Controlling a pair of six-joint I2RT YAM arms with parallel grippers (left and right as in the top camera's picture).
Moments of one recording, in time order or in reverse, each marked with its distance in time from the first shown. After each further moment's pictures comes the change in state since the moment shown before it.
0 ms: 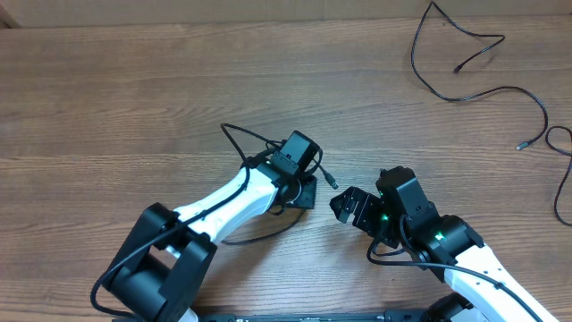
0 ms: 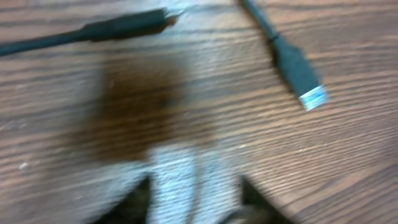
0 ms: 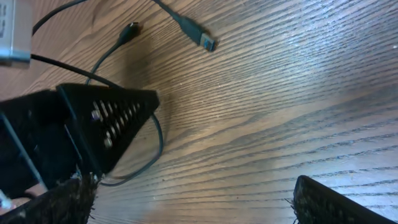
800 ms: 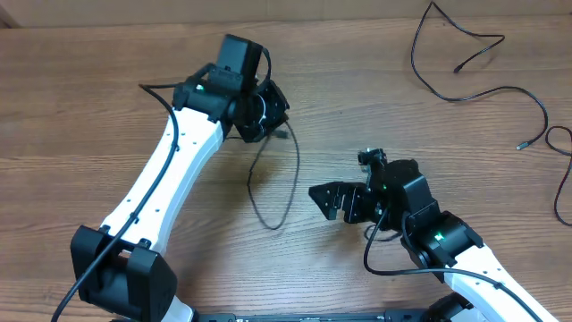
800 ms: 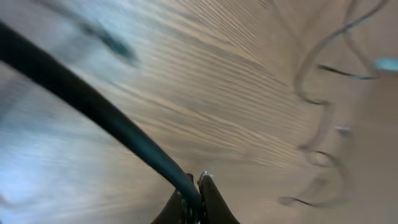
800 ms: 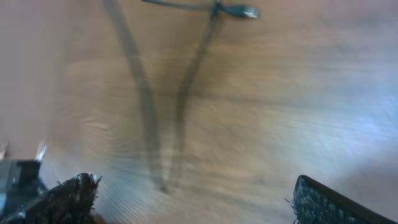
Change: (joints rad) left arm 0.298 -0.042 0.542 -0.372 0.251 -0.458; right arm 0.000 0.002 -0.006 0.338 -0.151 -0.341
